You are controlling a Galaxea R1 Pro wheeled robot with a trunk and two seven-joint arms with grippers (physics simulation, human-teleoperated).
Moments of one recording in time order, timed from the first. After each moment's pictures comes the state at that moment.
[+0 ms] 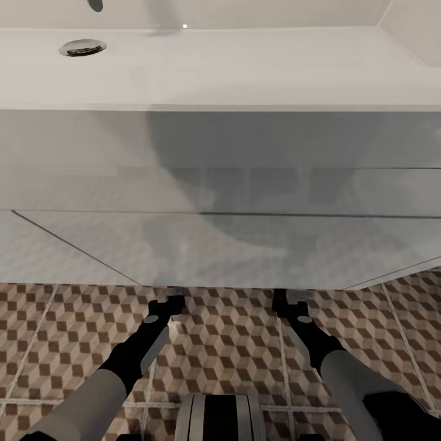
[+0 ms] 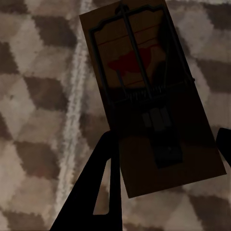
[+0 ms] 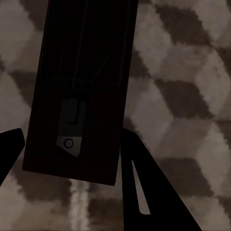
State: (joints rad) left arm -0.69 -0.02 -0.34 -0.71 0.34 0.13 0.31; right arm -0.83 0.00 0.11 -0.32 -0.03 -0.03 -0.16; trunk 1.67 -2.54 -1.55
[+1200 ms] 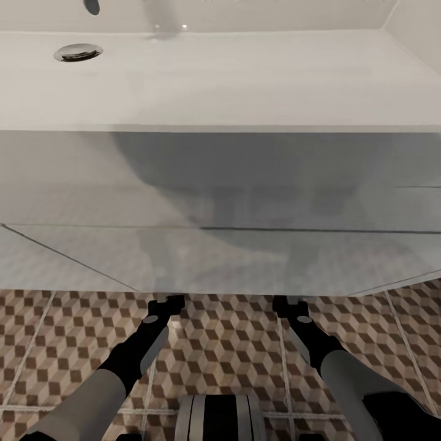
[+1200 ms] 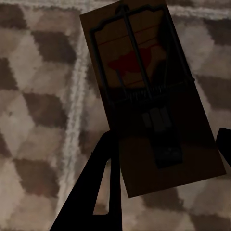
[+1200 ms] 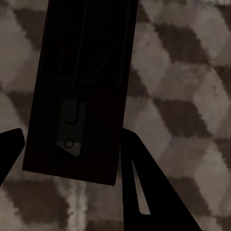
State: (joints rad) left arm -0.69 -0.02 -0.34 -0.71 0.34 0.13 0.31; right arm -0.83 0.00 0.11 -0.32 -0.03 -0.03 -0.17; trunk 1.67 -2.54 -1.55
